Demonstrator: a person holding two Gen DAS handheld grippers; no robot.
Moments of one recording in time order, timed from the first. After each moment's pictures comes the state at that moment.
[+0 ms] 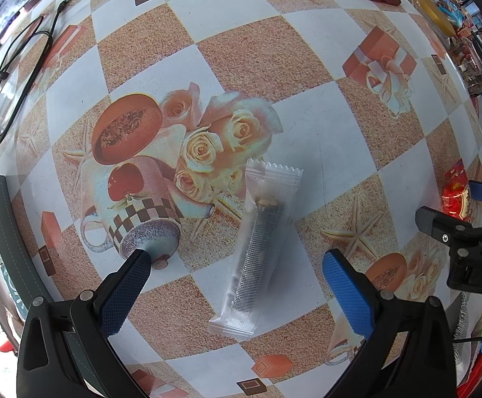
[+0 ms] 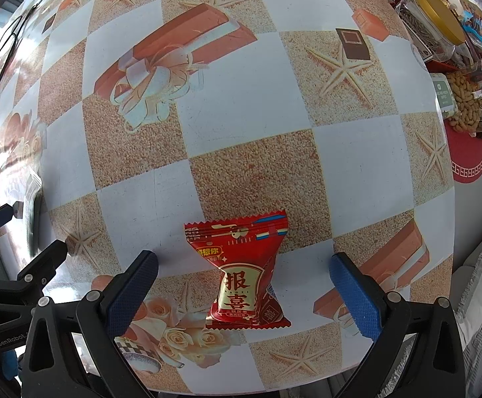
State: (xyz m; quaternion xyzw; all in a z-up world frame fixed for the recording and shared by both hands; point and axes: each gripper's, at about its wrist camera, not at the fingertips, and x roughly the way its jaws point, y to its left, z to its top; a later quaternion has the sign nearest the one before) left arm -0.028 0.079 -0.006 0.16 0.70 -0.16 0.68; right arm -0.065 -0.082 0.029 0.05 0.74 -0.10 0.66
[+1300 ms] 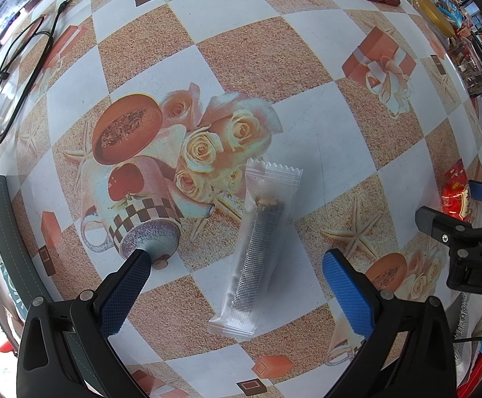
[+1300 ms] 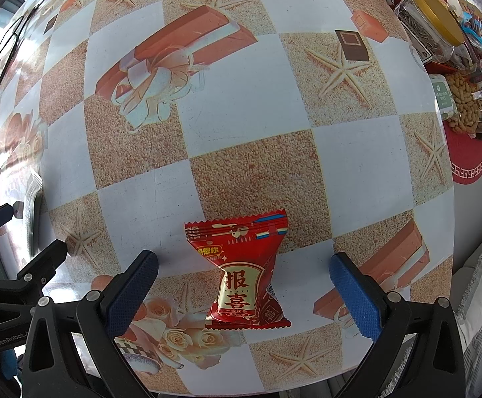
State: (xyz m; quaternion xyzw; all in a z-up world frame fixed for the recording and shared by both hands) left arm -0.027 0.079 -0.007 0.16 0.70 -0.16 0.68; right arm -0.066 -0.081 0.030 0.05 0.74 -0.10 0.66
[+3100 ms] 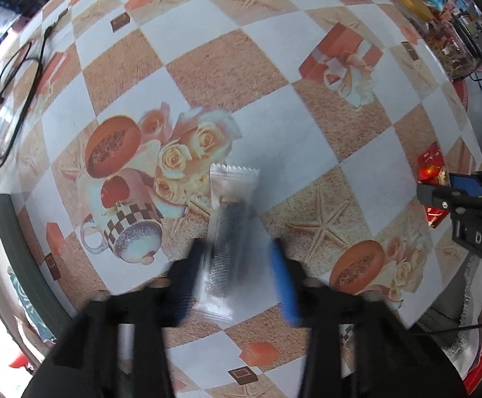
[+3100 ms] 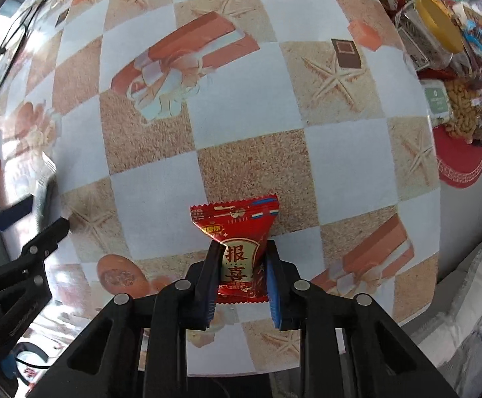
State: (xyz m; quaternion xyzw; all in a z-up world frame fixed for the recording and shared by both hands) left arm -0.028 0.055 0.010 0.19 0.68 -0.19 0.68; right arm -0.072 -0.079 0.037 0.06 0.75 -0.08 0.66
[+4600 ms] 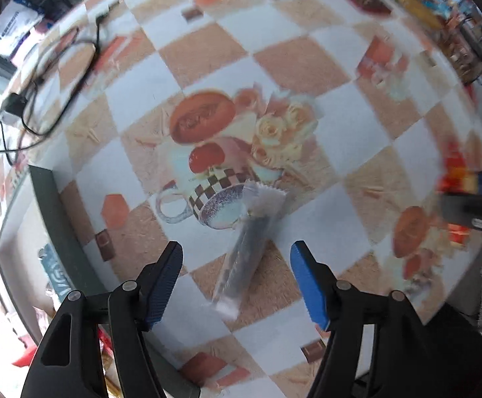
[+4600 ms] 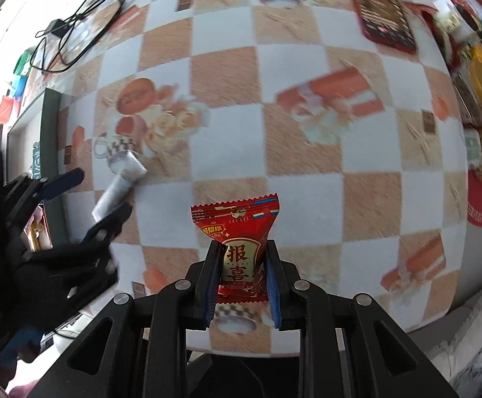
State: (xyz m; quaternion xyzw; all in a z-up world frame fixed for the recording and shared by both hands) left arm -0.032 0.122 0.013 0.20 0.66 -0.16 0.71; right arm -0.061 0.019 0.081 0.04 0.73 0.00 0.68
